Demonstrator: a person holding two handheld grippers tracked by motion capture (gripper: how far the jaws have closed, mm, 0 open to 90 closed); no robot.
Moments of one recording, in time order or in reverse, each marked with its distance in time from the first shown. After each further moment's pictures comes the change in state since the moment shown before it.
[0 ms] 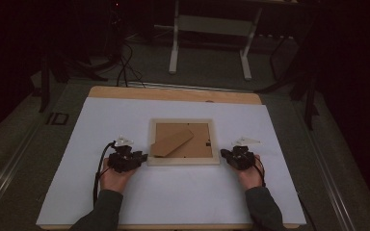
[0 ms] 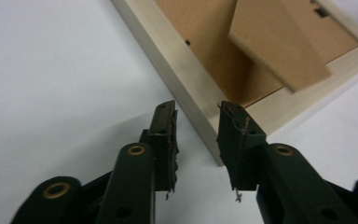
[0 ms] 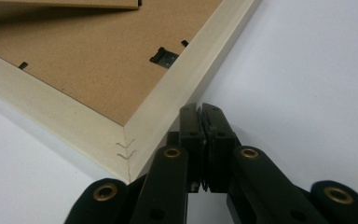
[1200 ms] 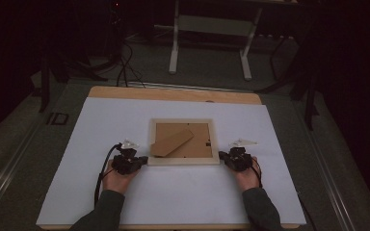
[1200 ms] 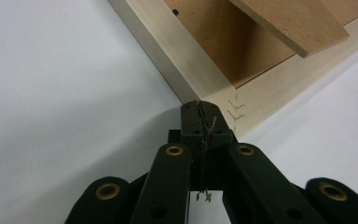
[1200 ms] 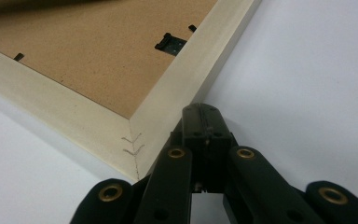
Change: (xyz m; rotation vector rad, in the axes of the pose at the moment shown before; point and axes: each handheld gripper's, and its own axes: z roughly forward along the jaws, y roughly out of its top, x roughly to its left) left arm -0.004 -0.009 0.018 0.084 -0.004 0.054; right arm 0.005 -0.005 0.009 0.031 0.004 0.020
